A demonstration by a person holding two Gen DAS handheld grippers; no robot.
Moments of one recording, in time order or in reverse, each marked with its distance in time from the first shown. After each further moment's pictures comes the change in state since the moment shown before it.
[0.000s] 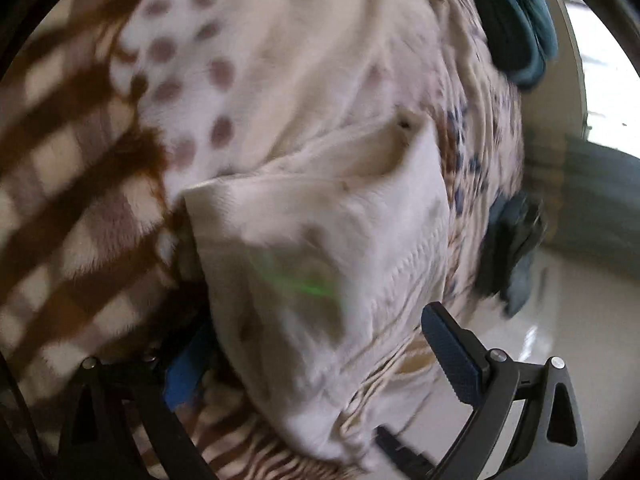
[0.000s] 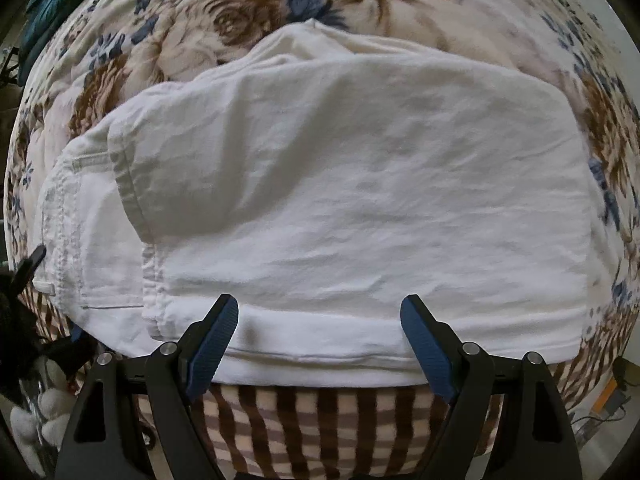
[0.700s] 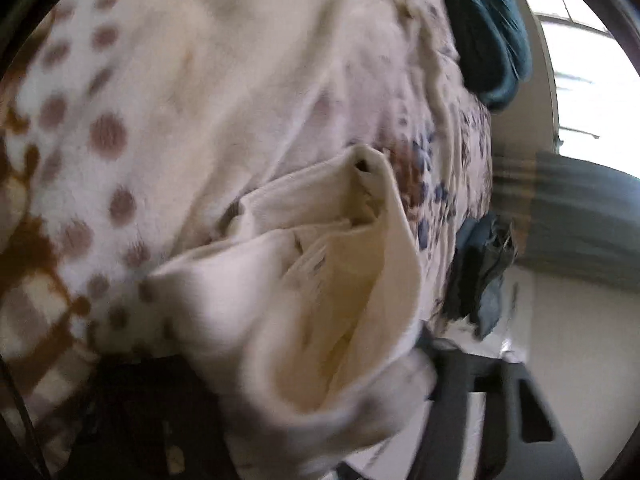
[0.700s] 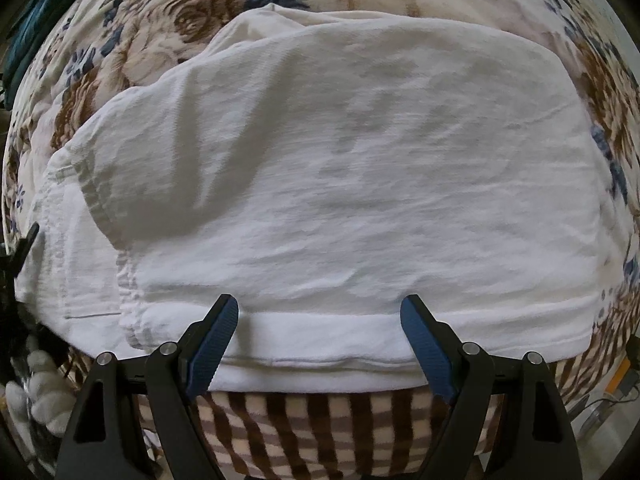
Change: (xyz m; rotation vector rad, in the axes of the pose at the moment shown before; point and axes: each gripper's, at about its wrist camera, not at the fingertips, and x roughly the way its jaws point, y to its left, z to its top) left arm -0.001 -0.027 0.013 0.083 -0.063 -0.078; right arm 0.016 -0.050 0.007 0.077 0.034 0.028
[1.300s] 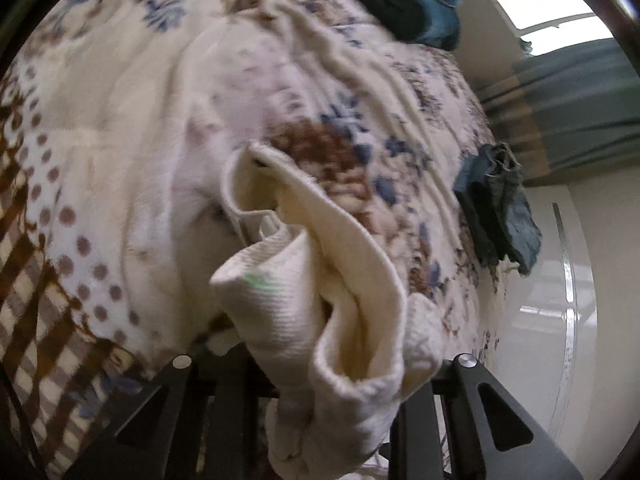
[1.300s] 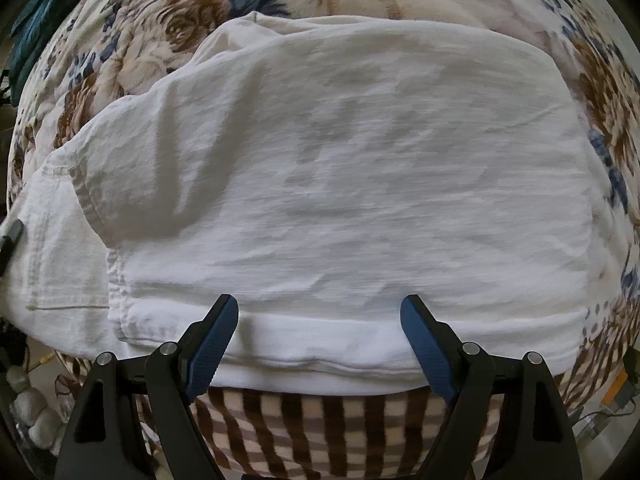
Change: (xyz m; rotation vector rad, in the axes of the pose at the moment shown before) left arm -0.007 -0.092 -0.039 0.378 -0.053 0.156; right arm 0.000 -0.044 0.008 -0.025 -0.005 0.029
